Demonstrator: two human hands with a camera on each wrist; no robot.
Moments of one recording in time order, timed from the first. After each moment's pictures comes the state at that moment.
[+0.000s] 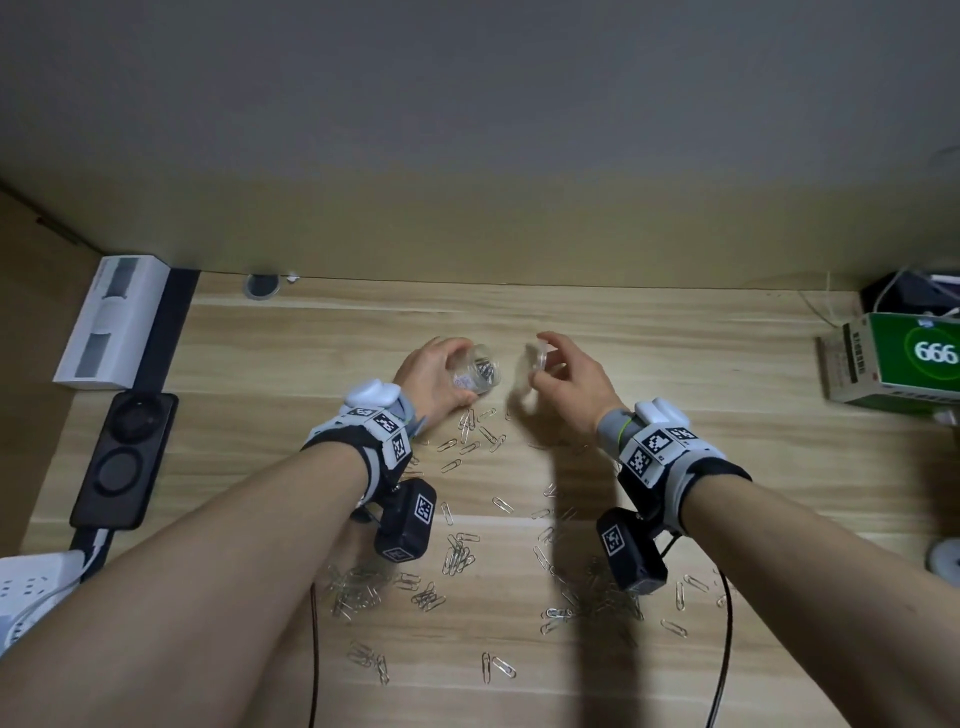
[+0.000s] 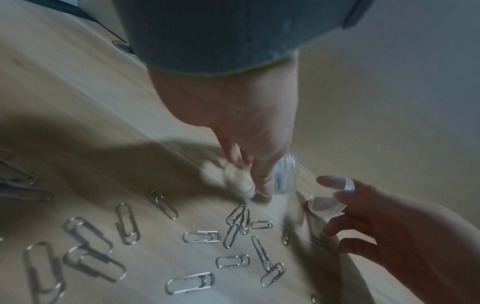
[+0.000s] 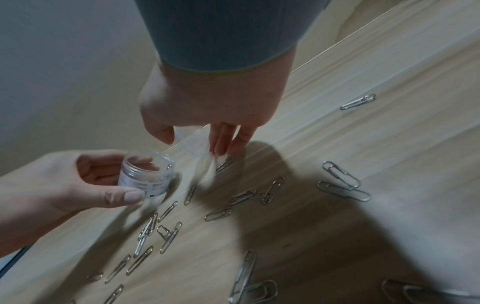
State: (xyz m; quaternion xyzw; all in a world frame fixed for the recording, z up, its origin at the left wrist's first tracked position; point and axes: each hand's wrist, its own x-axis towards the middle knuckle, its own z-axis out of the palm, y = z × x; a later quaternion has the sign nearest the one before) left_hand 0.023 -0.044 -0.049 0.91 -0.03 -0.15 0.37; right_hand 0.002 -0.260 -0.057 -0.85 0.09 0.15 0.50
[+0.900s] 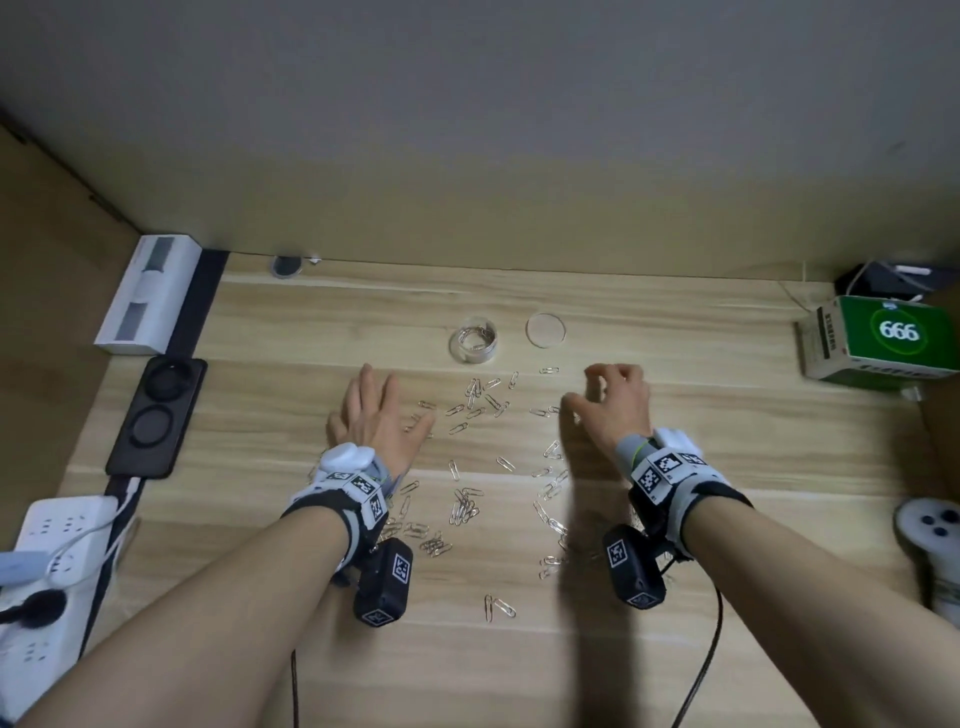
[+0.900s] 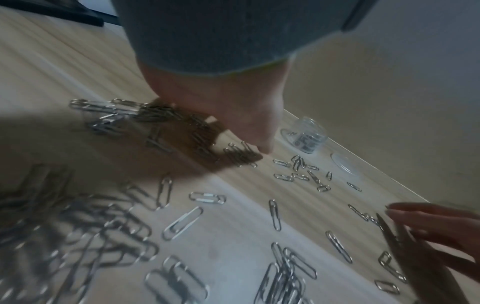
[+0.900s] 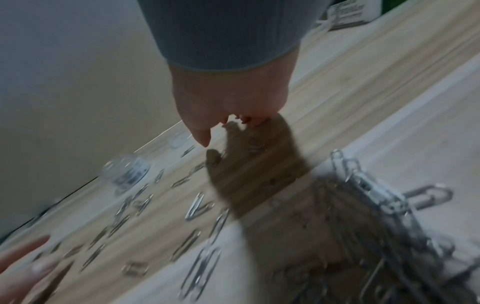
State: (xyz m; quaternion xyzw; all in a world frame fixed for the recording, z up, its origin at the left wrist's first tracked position) left_hand -0.092 0.010 -0.061 0.98 0.08 -0.12 0.12; right_hand -0.071 -0.287 -0.058 -0.91 0.20 0.10 0.35
